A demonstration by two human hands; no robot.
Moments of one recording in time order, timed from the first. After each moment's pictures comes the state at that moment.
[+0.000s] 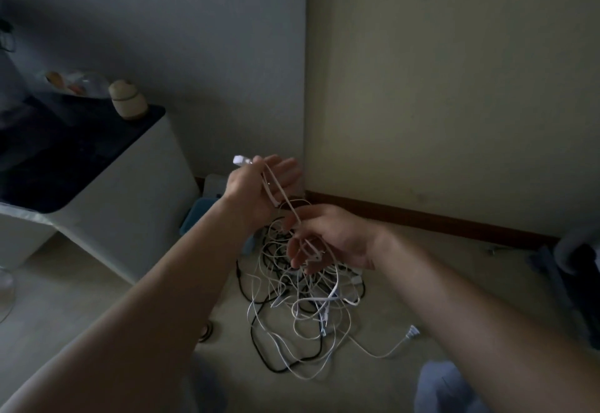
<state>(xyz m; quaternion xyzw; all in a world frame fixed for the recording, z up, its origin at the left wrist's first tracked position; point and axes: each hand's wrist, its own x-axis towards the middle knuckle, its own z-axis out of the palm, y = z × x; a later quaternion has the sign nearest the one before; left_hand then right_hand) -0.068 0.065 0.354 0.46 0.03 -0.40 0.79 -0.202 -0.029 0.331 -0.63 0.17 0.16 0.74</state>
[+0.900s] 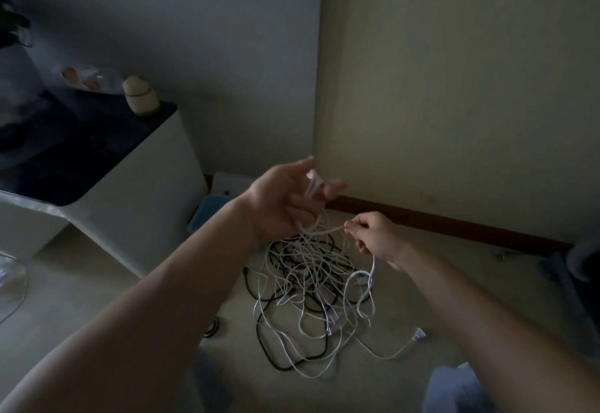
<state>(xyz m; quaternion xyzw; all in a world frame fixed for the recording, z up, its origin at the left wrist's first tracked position) -0.081 0.076 0.363 0.37 -0.11 -0.69 0.61 -0.215 -0.086 0.253 -0.78 0.32 -0.02 0.55</state>
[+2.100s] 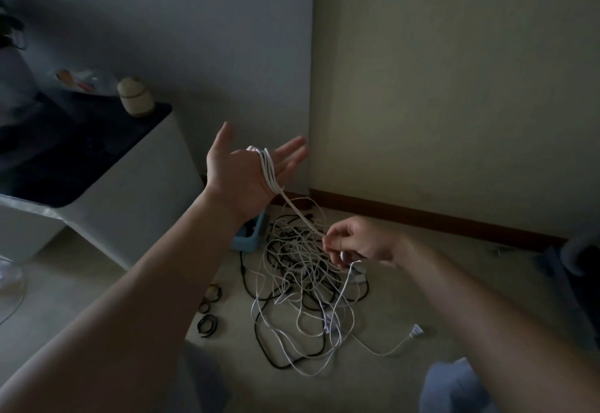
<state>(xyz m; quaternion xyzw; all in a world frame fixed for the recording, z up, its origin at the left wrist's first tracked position) -0.057 0.094 0.373 0.27 -0.09 -0.51 0.82 -0.222 -0.076 0.281 -0.73 0.16 0.16 0.64</state>
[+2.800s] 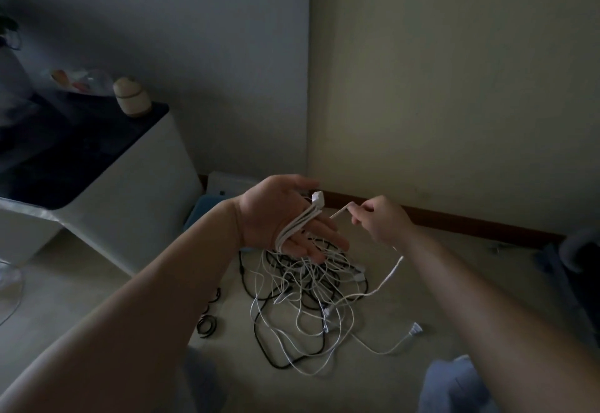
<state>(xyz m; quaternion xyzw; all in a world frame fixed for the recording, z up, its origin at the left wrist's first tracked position) -0.074 0.084 0.359 0.41 -0.20 -0.80 0.39 -0.221 -0.103 0.275 -0.83 0.33 -0.06 0.44</state>
